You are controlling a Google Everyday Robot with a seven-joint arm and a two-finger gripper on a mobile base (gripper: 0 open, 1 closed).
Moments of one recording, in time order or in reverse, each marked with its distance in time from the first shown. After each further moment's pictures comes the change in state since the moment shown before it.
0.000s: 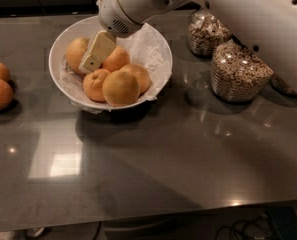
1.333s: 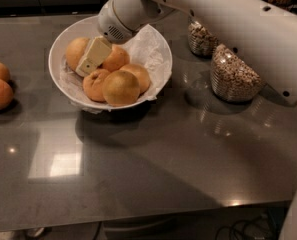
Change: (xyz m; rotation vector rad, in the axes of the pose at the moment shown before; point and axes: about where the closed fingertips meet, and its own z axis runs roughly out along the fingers) arm 0.017 -0.007 0.032 -0.028 0.021 0.114
